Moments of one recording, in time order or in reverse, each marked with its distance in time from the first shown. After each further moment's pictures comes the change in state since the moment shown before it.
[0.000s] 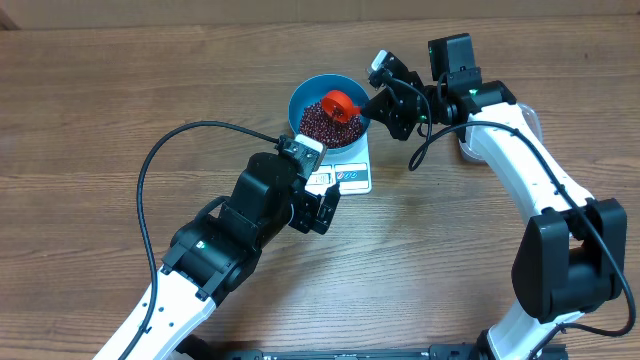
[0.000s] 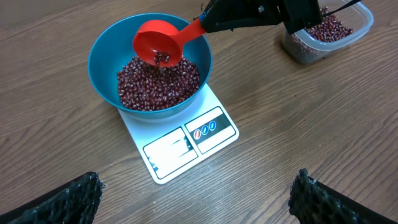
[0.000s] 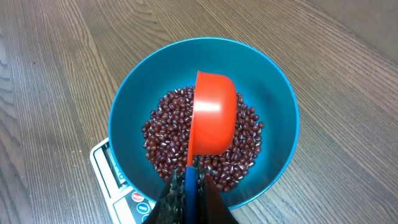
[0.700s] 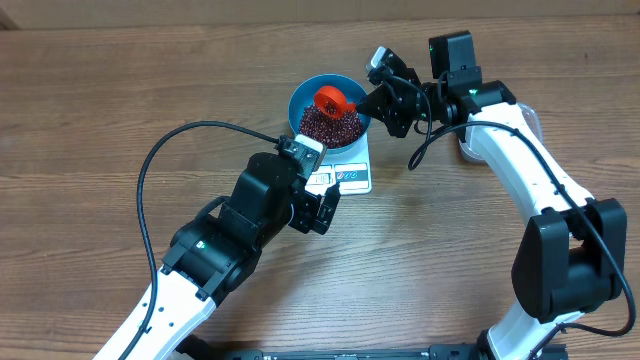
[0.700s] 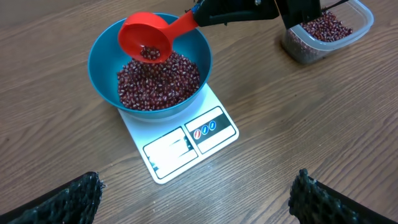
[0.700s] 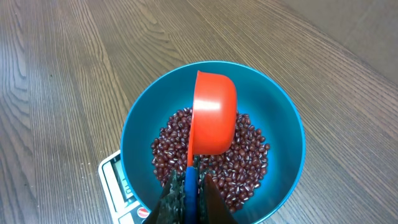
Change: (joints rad) left arm 0.000 0.000 0.000 -0.001 0.000 0.000; right arm 0.000 0.000 0.000 0.046 -0.065 0.000
